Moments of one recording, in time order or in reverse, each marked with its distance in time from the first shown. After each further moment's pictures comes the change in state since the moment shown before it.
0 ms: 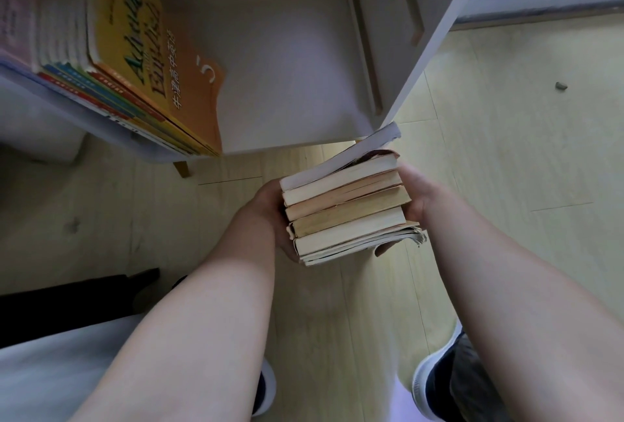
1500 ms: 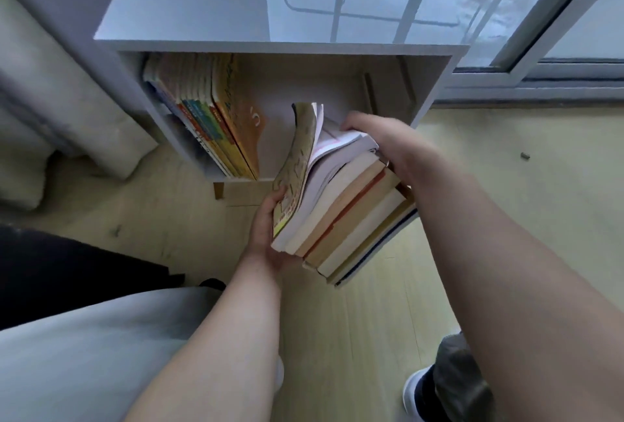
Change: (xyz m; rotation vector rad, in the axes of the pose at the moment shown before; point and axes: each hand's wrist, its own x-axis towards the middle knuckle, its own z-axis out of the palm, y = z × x) left_hand -0.100 -0.065 -0.022 -0.249 -0.026 0.681; right_hand -0.148 -0.054 0.159 -0.427 0.605 -0.638
